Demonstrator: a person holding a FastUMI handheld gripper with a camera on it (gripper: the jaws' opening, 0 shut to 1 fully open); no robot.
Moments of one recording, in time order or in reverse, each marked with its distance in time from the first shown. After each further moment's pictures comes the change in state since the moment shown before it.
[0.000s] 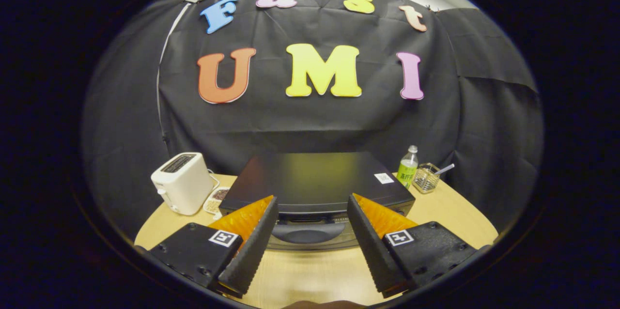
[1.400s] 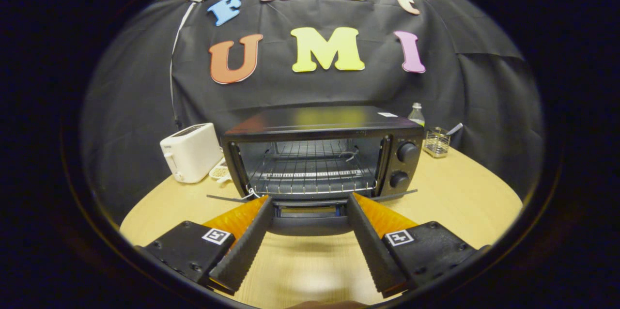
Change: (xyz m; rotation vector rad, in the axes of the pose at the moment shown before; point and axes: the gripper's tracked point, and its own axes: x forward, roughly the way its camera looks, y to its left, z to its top) arm -0.035 -0.002 -0.129 0.063 0.020 0.084
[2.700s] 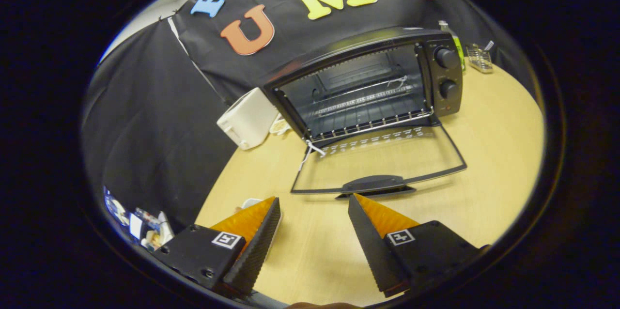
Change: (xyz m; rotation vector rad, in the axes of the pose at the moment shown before) arm -0.074 0.079 -0.058 0.312 0.475 0.488
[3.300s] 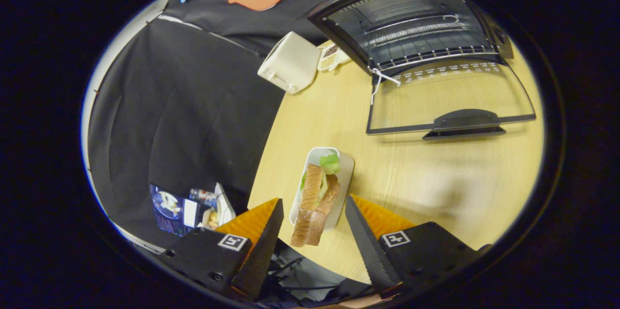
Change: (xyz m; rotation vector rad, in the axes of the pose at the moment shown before) arm 0.012 0.058 -0.056 0.023 0.383 0.173
